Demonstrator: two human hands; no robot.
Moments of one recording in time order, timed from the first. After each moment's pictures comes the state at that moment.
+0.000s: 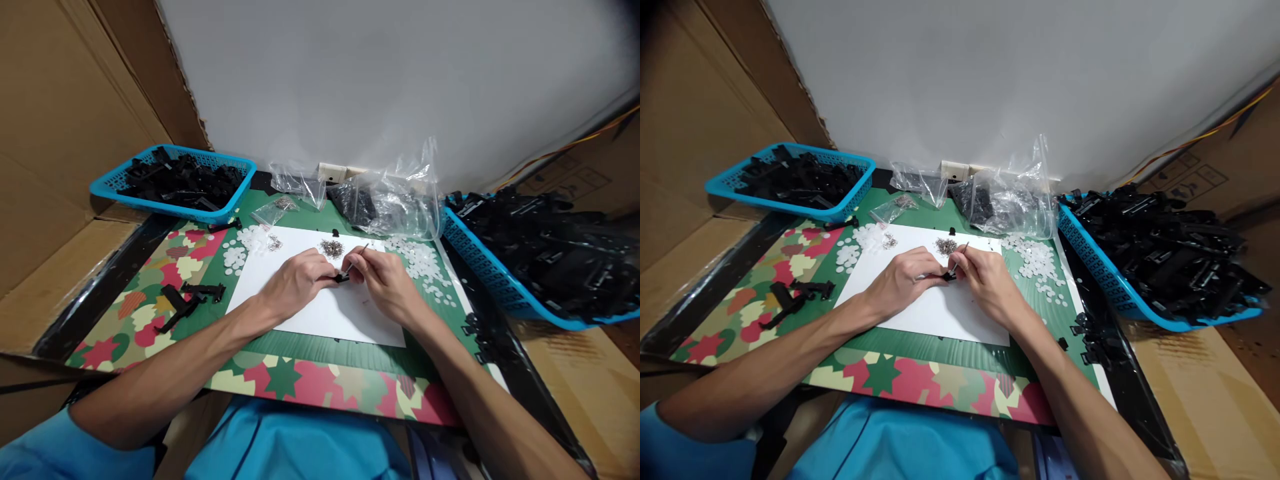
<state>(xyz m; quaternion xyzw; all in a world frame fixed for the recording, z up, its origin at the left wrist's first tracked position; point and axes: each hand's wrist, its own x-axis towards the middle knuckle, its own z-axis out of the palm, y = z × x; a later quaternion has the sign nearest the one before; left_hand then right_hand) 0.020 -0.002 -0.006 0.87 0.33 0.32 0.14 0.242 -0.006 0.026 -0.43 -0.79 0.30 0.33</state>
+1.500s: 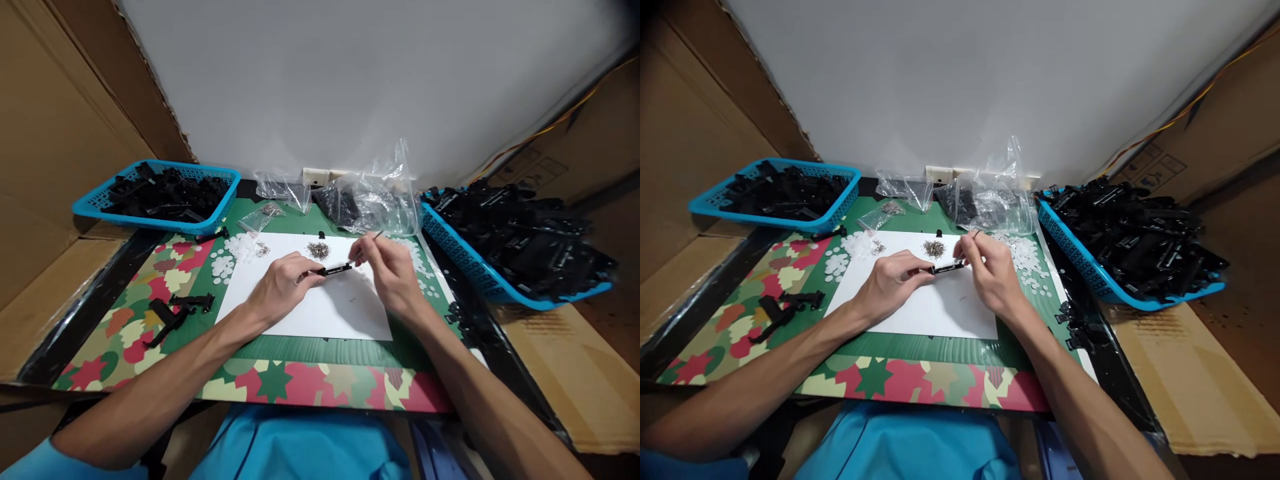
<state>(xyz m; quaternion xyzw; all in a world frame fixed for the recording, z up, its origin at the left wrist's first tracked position) 0.023 -0.007 -0.004 0.81 0.39 0.40 0.18 0.260 -0.007 0.035 -0.45 -0.73 0.26 0.44</state>
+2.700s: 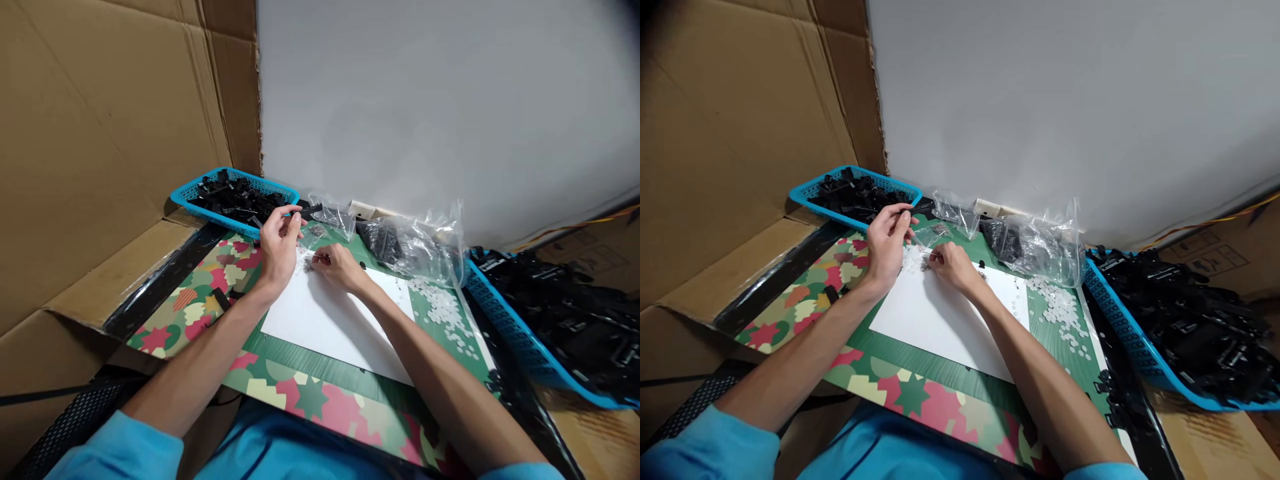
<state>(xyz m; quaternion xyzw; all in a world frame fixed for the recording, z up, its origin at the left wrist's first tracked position) -0.049 0.047 0.030 0.47 0.46 0.71 0.22 0.116 0.090 0.015 -0.42 -0.85 0.25 0.19</state>
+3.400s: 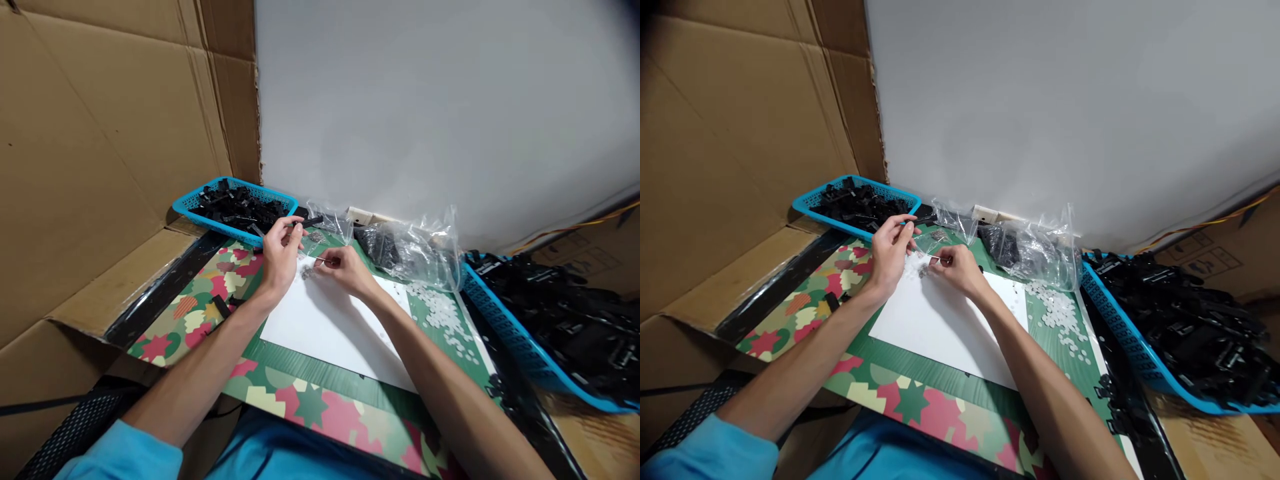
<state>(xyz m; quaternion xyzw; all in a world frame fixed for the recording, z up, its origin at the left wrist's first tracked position) -0.050 0.053 0.021 0.49 0.47 0.69 0.24 0.131 0.085 0.027 -0.39 -0.83 0.31 0.25</state>
